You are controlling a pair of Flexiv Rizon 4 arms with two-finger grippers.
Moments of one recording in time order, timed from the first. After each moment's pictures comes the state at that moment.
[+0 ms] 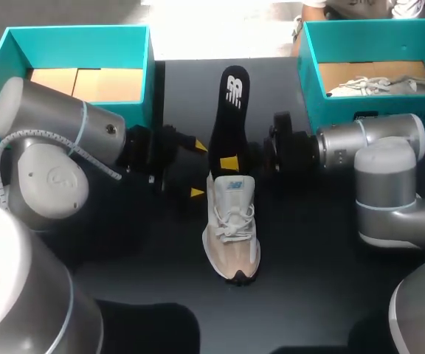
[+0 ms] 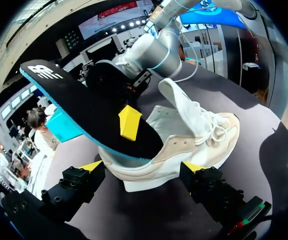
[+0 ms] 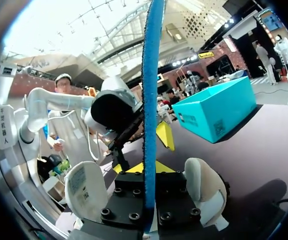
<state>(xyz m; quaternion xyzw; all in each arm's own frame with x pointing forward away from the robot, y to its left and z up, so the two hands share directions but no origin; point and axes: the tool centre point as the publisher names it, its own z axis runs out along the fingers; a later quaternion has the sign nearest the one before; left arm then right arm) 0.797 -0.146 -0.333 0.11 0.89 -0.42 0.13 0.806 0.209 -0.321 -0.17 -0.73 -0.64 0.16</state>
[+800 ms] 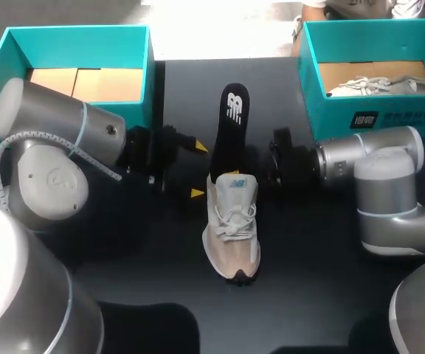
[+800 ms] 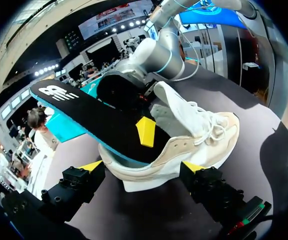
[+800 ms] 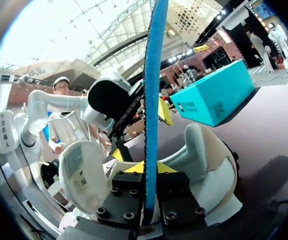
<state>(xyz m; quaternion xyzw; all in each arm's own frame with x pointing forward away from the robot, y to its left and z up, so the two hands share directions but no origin) 0.797 -0.146 -0.334 0.11 0.89 -0.42 0.13 0.792 0.207 -0.343 -0.19 -0.73 -0.63 0.19</state>
